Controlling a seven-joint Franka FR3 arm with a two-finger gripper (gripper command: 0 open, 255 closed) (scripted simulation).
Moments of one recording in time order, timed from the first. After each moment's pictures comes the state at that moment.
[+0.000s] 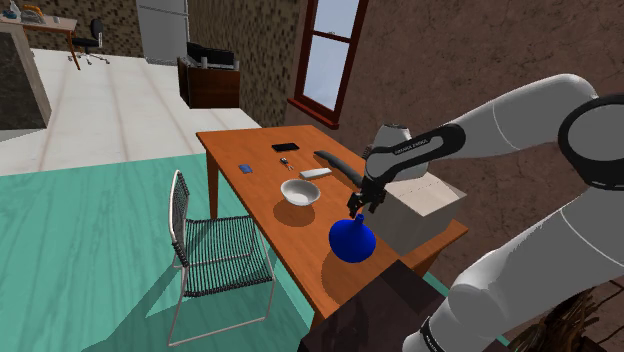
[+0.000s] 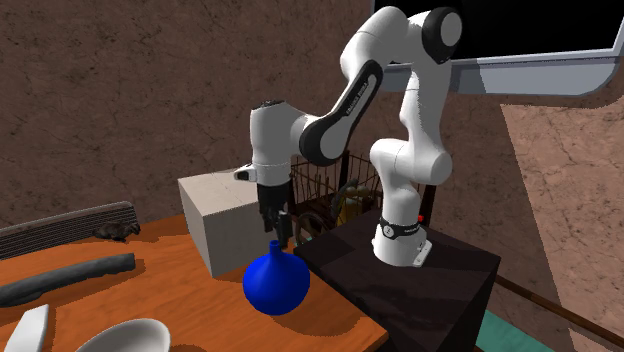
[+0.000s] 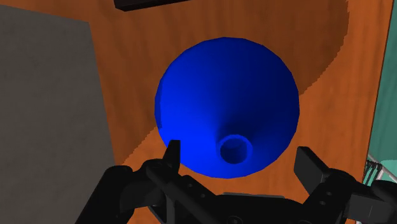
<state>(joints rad) -0.13 -0.24 -0.17 -2.63 -0.06 2.40 -0.07</state>
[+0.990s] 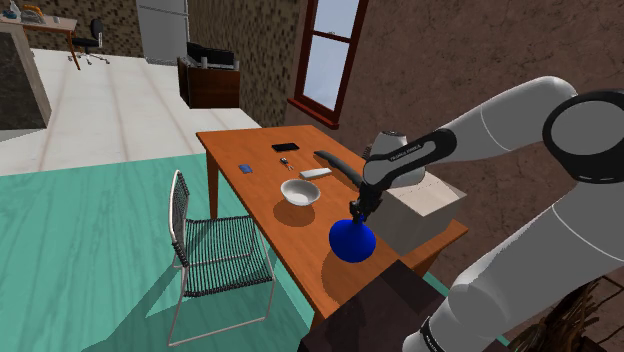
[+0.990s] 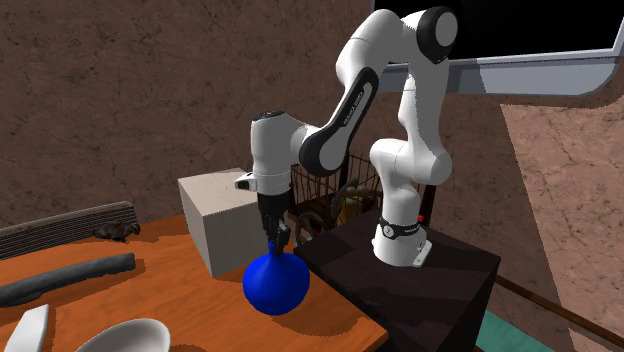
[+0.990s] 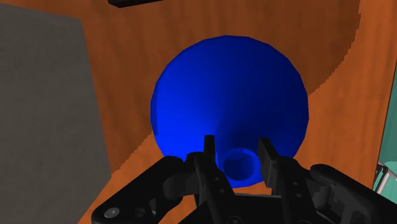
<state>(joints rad) -0.12 -0.19 -0.18 -2.65 -0.05 2.47 -0.08</state>
